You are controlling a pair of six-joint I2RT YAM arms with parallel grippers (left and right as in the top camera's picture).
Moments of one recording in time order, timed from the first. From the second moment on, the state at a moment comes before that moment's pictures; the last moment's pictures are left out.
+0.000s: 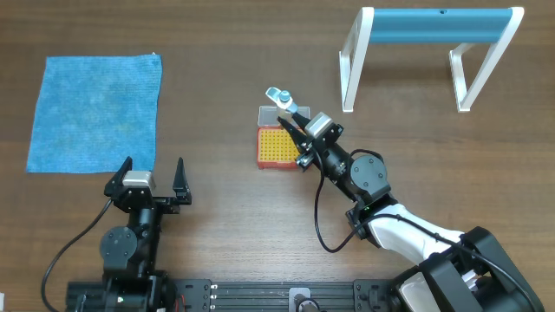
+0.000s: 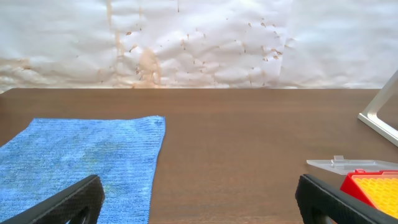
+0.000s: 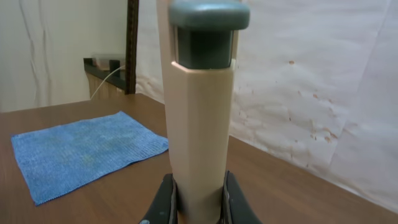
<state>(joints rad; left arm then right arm) -0.01 0.01 0.01 -0.07 0.00 -0.03 0.52 1.46 0.37 1.20 -0.26 -0.06</state>
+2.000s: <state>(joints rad) -0.01 0.01 0.01 -0.07 0.00 -0.03 0.51 1.52 0.36 1.15 -0.29 -0.02</state>
